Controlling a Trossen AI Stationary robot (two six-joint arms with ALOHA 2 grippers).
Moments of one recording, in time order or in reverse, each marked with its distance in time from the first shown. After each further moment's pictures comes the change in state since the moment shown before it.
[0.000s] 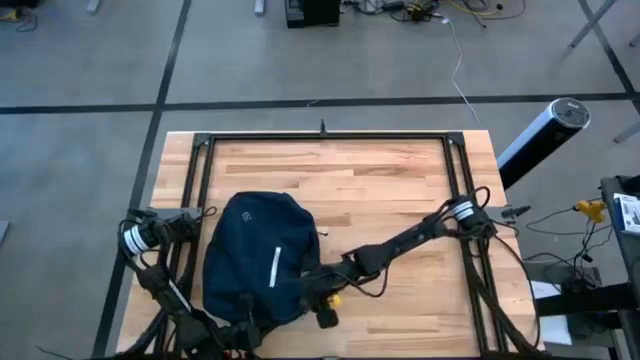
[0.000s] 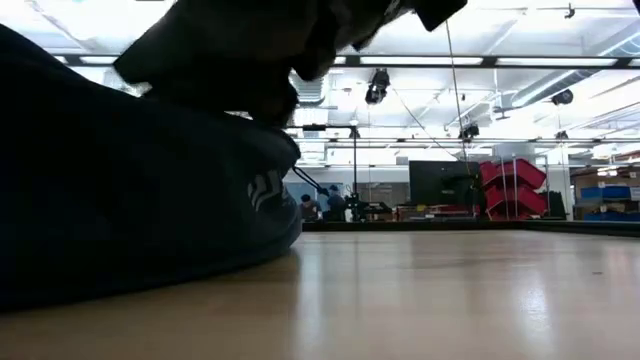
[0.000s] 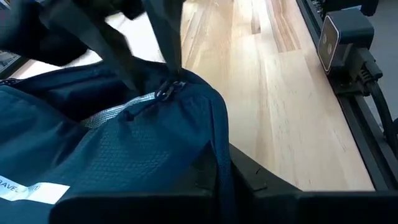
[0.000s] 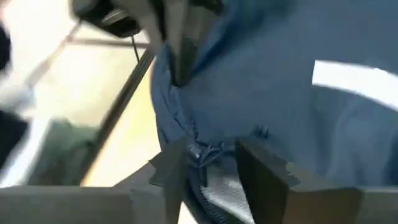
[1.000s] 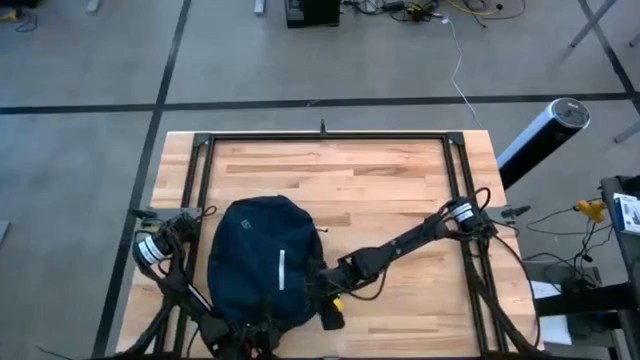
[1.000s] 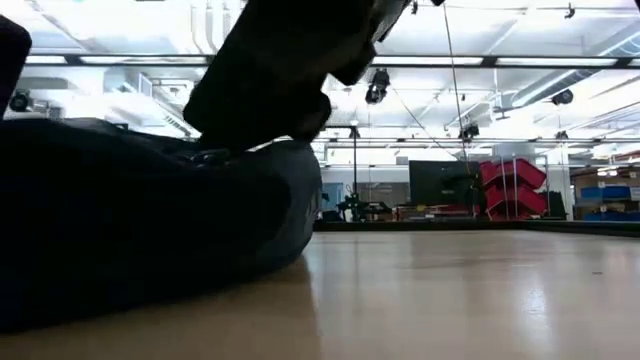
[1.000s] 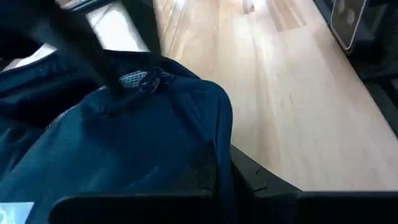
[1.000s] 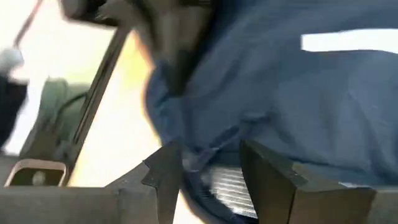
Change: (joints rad) left arm 0.109 0.116 -0.002 0.255 0.071 0.246; right arm 0.025 0.018 0.093 -0.314 -0.006 0.099
